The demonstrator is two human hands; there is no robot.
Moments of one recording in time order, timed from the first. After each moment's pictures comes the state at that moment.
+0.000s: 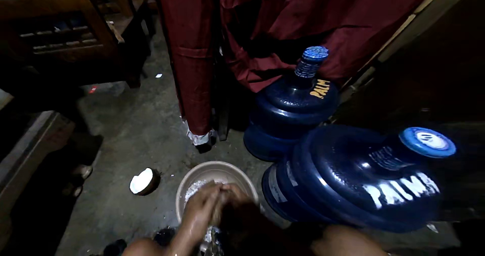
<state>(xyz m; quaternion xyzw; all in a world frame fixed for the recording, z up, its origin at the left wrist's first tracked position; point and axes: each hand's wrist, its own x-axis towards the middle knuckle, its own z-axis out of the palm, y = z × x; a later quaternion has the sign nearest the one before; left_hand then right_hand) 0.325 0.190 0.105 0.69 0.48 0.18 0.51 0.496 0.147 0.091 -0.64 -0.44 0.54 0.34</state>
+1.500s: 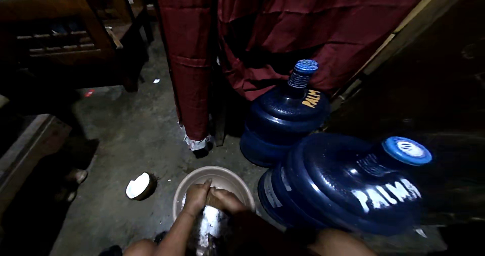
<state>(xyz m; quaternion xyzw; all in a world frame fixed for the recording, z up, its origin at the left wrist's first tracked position) 0.356 0.251 0.040 0.58 0.61 0.08 0.53 0.499 0.185 0.032 -0.66 -0.38 0.59 0.25</state>
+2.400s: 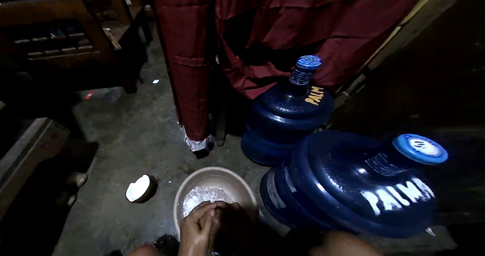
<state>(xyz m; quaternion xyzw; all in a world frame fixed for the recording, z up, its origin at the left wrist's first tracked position) 0.321 0.163 0.071 0.66 0.48 0.32 0.48 0.491 0.123 0.073 -0.65 -0.58 0.43 0.25</state>
